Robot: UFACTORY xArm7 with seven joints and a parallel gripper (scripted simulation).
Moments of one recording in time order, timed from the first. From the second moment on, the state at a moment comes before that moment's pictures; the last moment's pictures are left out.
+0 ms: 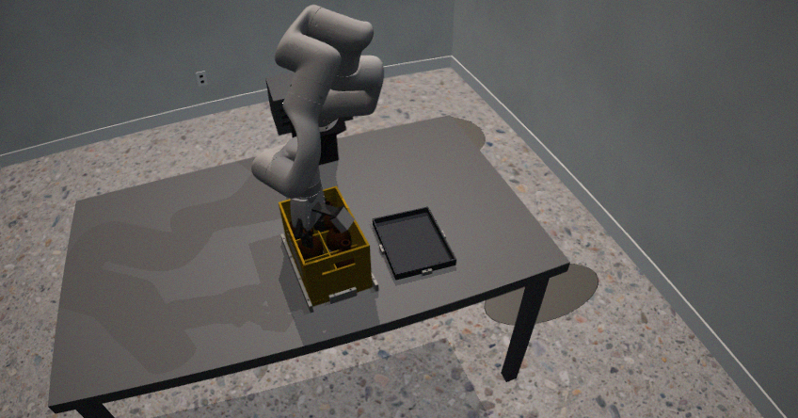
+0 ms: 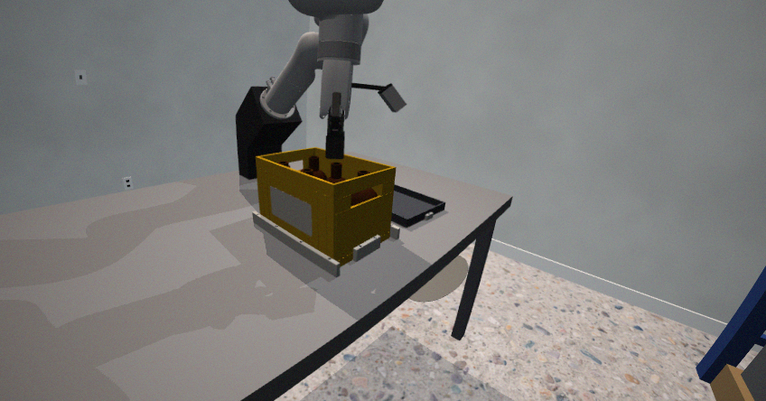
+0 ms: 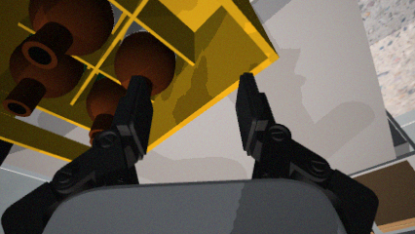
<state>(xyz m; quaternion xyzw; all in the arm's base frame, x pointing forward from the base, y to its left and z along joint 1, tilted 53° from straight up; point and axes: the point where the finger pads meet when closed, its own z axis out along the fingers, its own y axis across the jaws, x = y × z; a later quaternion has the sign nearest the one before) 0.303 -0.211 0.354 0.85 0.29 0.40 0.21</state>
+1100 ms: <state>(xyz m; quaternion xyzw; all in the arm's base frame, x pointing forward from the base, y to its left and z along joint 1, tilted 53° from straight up) 0.292 -0.209 0.362 0.85 0.29 0.40 0.21</state>
